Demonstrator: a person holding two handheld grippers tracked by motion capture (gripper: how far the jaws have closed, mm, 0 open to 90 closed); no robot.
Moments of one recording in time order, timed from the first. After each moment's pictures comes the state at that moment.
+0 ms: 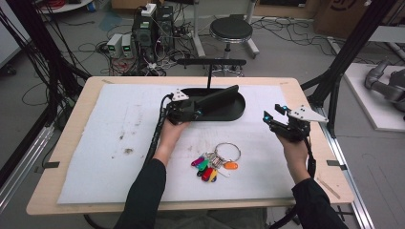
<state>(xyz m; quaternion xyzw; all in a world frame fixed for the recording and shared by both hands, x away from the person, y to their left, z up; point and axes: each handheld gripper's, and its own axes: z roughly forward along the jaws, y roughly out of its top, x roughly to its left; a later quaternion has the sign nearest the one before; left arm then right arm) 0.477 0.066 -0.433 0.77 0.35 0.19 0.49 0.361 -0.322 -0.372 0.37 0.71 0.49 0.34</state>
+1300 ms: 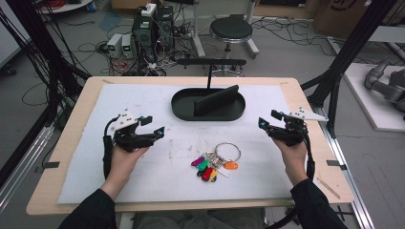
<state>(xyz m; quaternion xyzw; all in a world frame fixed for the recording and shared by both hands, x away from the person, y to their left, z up) 0.342 0.190 -0.401 0.73 0.34 0.21 0.56 0.362 -0.323 -0.383 0.41 0.71 0.53 0.23</state>
